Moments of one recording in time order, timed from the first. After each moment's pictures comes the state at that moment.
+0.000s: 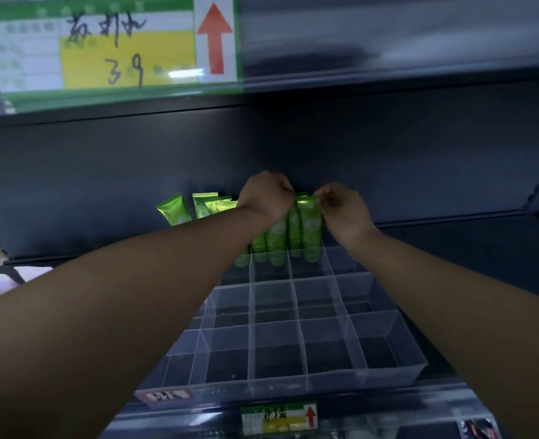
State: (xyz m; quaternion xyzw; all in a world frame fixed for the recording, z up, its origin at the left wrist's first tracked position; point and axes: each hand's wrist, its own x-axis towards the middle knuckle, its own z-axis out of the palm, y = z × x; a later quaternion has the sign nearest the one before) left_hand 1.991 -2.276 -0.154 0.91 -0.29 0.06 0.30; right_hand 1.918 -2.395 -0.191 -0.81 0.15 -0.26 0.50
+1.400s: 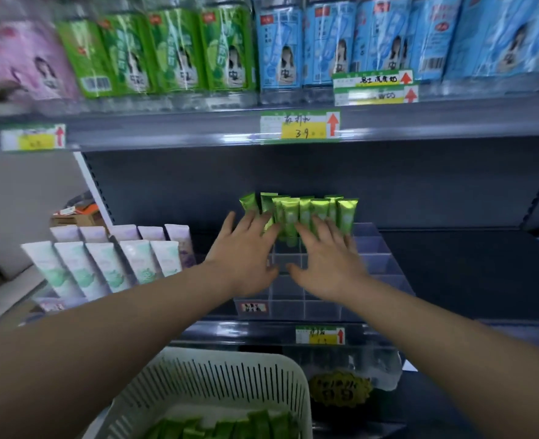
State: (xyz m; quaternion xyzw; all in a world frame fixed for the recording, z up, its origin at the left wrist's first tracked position) left_hand 1.829 -2.076 -0.134 0.92 -0.35 0.13 -0.07; right_hand 1.775 -2.230 -0.155 -0.99 0.05 -0.09 0.11
